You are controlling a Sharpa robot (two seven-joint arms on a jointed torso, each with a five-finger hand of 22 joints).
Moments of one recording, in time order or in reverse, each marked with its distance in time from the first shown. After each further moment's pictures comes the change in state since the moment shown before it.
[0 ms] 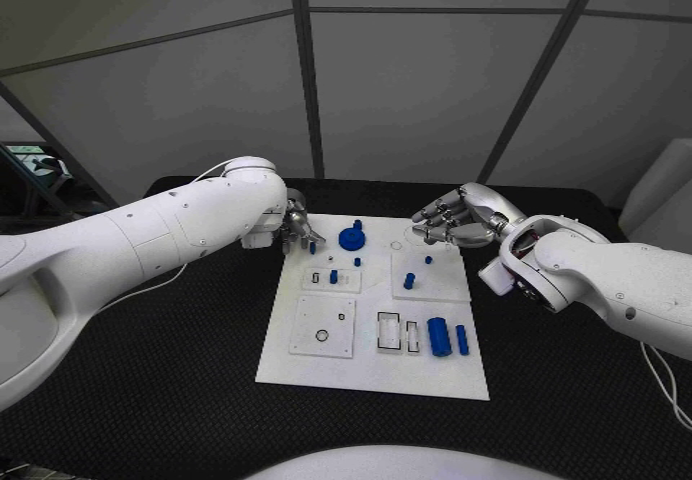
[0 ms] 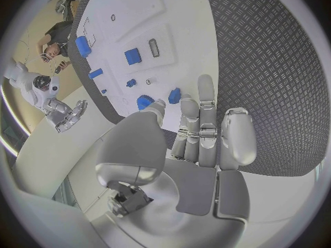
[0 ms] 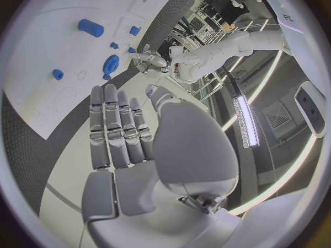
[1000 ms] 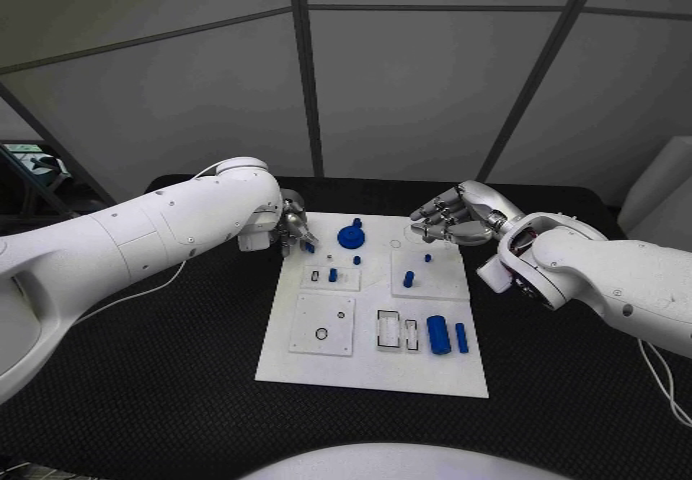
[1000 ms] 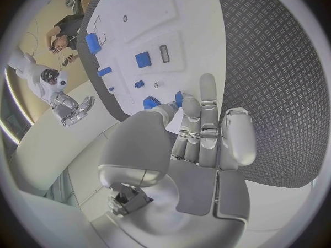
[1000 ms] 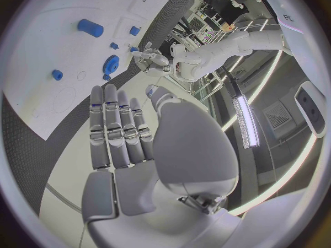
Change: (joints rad) left arm -0.002 -0.045 -0.001 0.057 0.086 -0.015 0.003; left_hand 0.148 0.029 0.302 -0.105 -0.009 -0.031 -0.009 0.058 0.038 0.002 -0.009 -0.012 -0.042 0.004 -0.003 -0.004 0.004 0.000 0.004 -0.004 0.000 0.010; right arm 0.000 0.005 0.000 -0.005 0.000 0.003 0.000; right_hand 0.000 0.000 0.000 0.000 0.000 0.000 0.000 0.000 0.000 0.000 0.000 0.000 0.000 0.000 0.000 0.000 -0.001 0.000 0.000 0.000 0.000 -0.001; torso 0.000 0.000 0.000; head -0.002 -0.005
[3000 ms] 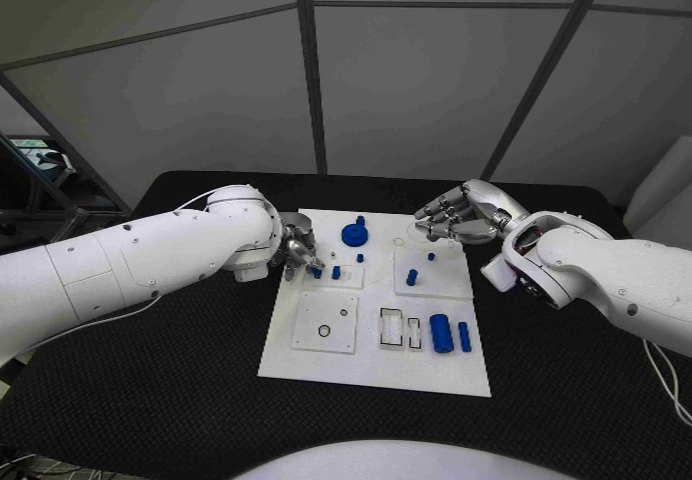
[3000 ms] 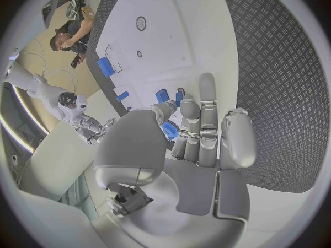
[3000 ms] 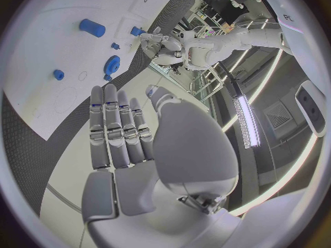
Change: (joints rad) left arm -0.066 -0.186 -0.002 0.349 -0.057 -0.104 0.001; left_hand -0.064 -0.066 0.121 -0.047 -0.003 -0.005 -0.002 0.039 0.028 0.037 -0.008 0.024 0.024 0.009 -0.005 0.001 0.003 0.000 0.014 -0.007 0.004 0.000; right arm 0.000 0.004 0.000 -0.010 0.001 0.009 0.000; right_hand -0.004 0.004 0.000 0.000 0.004 0.000 0.000 0.000 0.000 0.000 0.000 0.000 0.000 0.000 0.000 0.000 -0.001 0.000 0.000 0.000 -0.004 -0.002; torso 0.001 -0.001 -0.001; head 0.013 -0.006
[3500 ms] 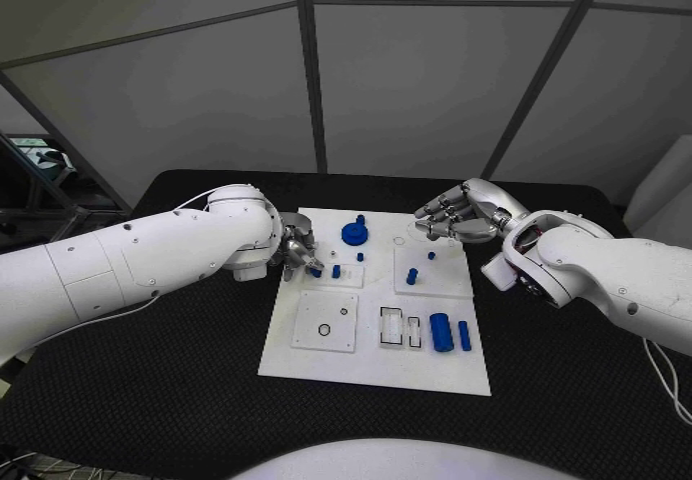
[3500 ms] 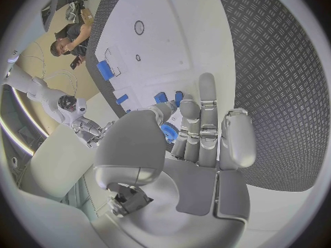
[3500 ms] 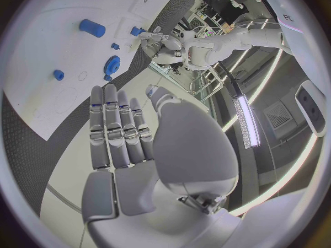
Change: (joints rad) left arm -0.001 0.000 0.000 0.001 -0.015 0.021 -0.001; left_hand -0.007 -0.006 0.005 -0.005 0.000 0.000 0.000 0.000 0.002 0.004 -0.001 0.000 0.000 0.000 0.000 0.000 0.000 0.000 0.000 0.000 0.000 0.000; right arm 0.000 0.000 0.000 0.000 0.000 0.001 0.000; right_hand 0.000 0.000 0.000 0.000 0.000 0.000 0.000 0.000 0.000 0.000 0.000 0.000 0.000 0.000 0.000 0.000 0.000 0.000 0.000 0.000 0.000 0.000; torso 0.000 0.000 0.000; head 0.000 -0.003
